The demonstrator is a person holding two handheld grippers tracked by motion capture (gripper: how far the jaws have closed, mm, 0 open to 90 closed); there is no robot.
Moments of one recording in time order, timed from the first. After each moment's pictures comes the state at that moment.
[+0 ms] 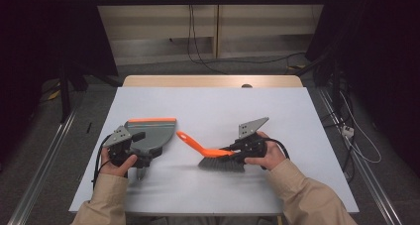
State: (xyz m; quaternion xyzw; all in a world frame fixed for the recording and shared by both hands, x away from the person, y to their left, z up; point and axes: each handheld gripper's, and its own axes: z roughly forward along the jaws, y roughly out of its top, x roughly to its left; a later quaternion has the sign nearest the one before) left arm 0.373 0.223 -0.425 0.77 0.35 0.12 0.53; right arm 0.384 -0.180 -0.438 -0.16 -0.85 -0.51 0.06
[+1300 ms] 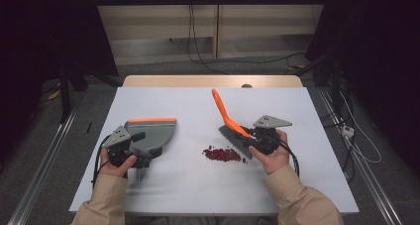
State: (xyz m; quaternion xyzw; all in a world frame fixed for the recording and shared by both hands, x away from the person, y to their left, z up) left arm 0.371 0.223 -0.423 0.76 0.34 0.12 0.53; right arm 0.362 -0.201 -0.413 -0.41 -0.75 -0.49 -0.18
